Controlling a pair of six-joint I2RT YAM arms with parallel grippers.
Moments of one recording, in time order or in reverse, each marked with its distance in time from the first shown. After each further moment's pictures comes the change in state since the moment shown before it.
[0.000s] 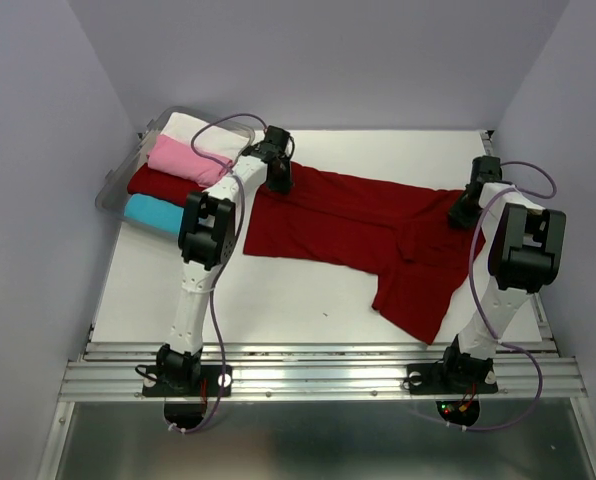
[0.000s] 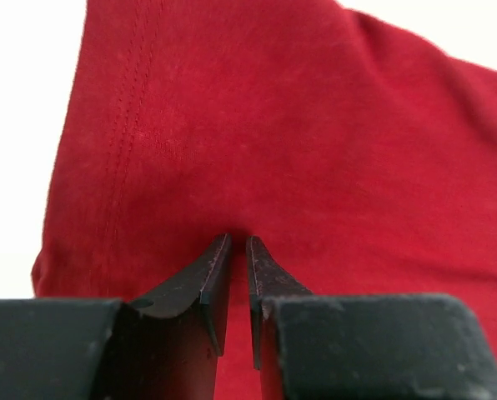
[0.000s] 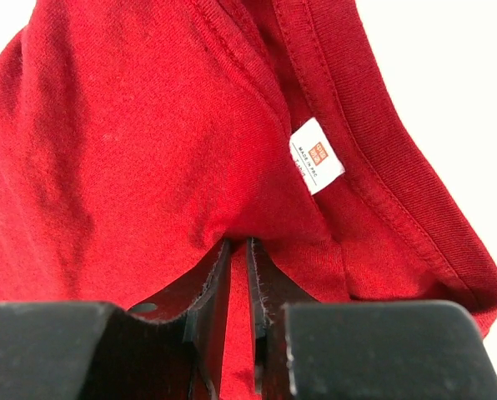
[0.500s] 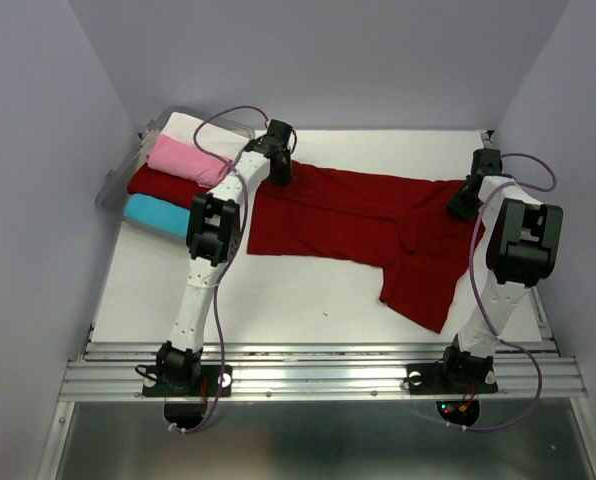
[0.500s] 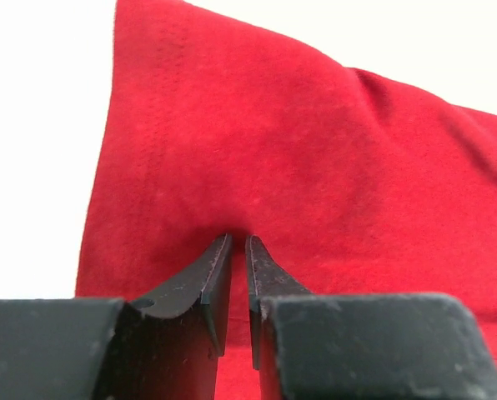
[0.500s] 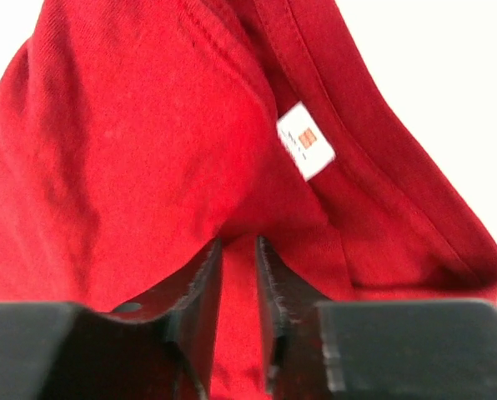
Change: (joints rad) left arm 0.009 0.145 0.234 -0.079 -0.063 0.024; right arm 0.000 0.068 0.101 0.016 -0.006 0.015
